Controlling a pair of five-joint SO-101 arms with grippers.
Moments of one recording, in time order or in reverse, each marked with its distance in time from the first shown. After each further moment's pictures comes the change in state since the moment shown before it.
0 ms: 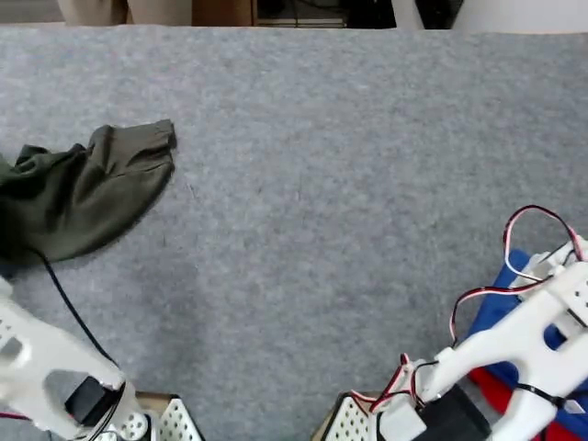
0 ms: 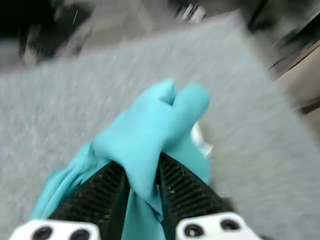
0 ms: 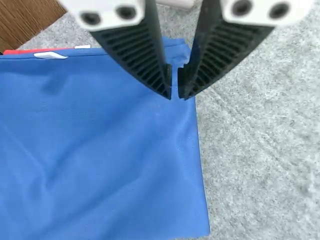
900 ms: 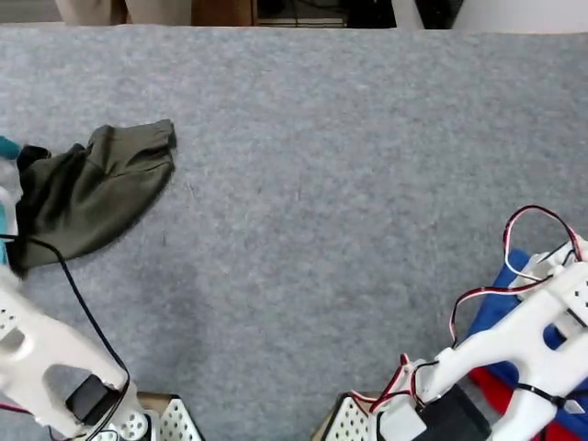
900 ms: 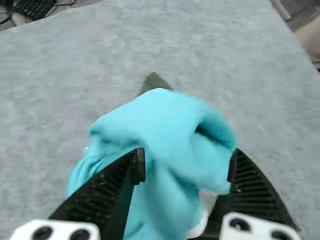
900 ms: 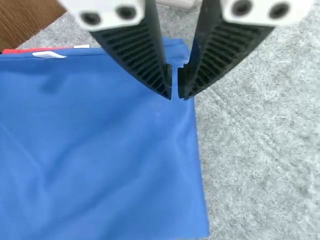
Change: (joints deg) left arm -0.1 9.4 8.2 -3.3 0.1; right arm -1.0 0.0 0.2 0.0 0.0
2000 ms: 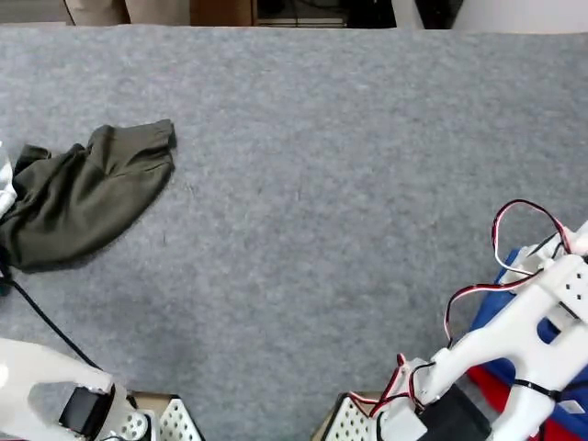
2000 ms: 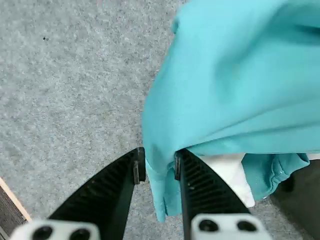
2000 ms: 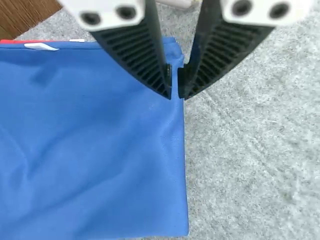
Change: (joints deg) left arm -17.4 0.1 17.1 4.6 -27.8; right arm -2.6 0.0 0.0 0.0 0.0
